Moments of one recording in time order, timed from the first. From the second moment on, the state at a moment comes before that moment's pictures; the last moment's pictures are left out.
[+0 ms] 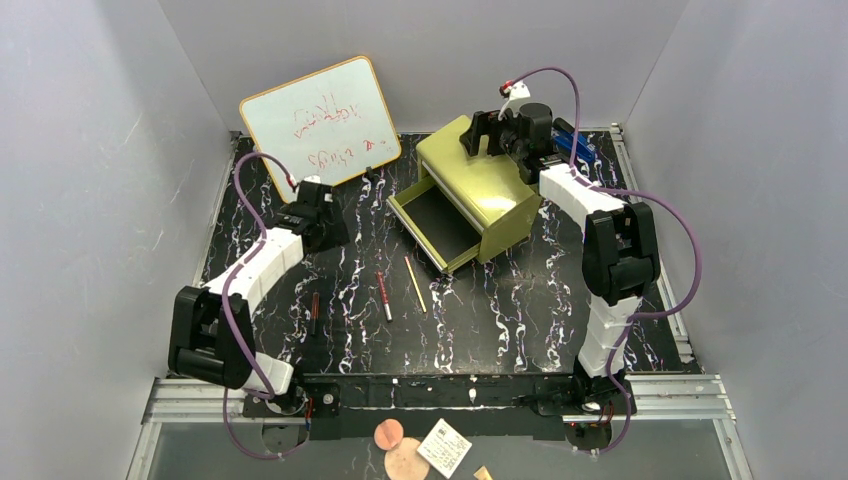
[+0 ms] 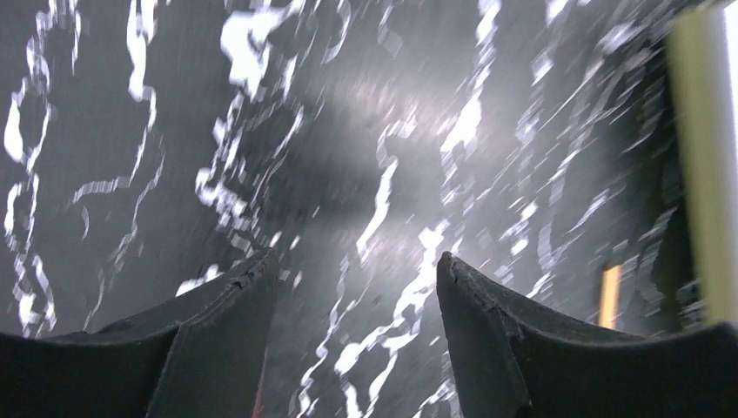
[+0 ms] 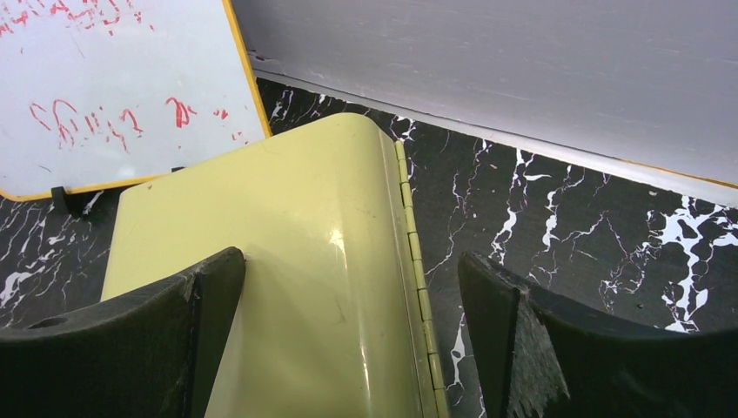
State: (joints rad) left arm -0.25 1.42 0.97 -0.43 -0.23 -0.45; right arm 0.31 1.97 1.50 0.17 -0.25 0.15
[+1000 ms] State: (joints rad) left arm -0.17 1.45 0.77 -0.66 -0.18 -0.48; right arm 0.32 1.94 1.47 0.17 -0.22 0.15
